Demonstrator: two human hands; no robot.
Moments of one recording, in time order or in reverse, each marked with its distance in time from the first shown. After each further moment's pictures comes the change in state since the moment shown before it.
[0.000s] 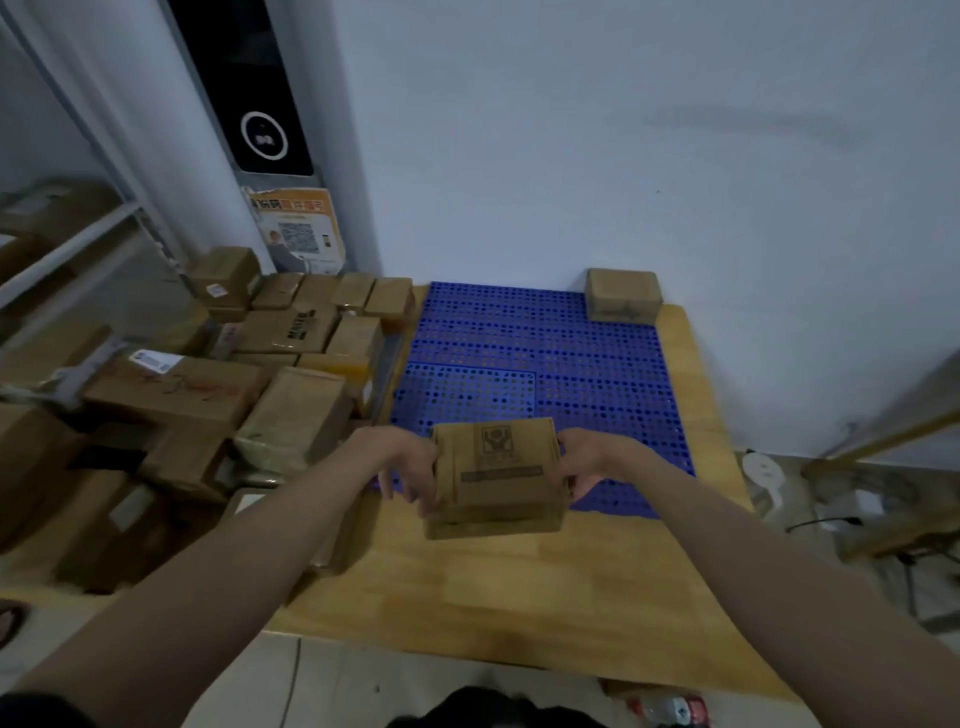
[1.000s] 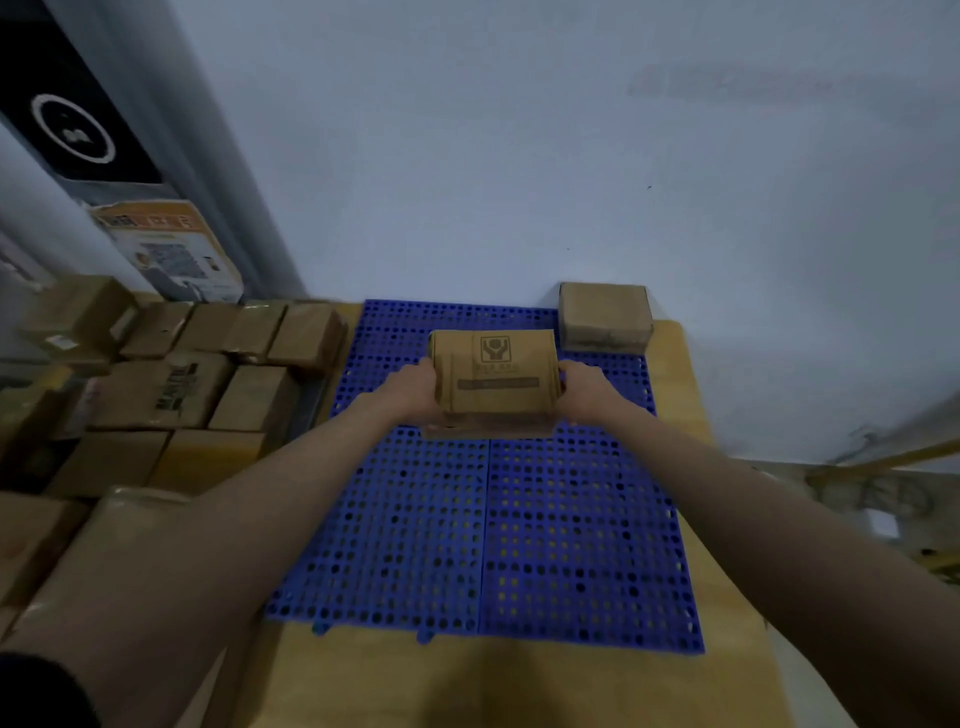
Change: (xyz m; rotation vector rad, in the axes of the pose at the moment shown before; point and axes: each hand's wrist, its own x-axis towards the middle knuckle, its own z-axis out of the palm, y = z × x) left_hand 0.171 0.101 -0.219 -0.112 0.488 0.054; right_hand 0.162 -0.018 -0.227 -0.214 0.413 -0.190
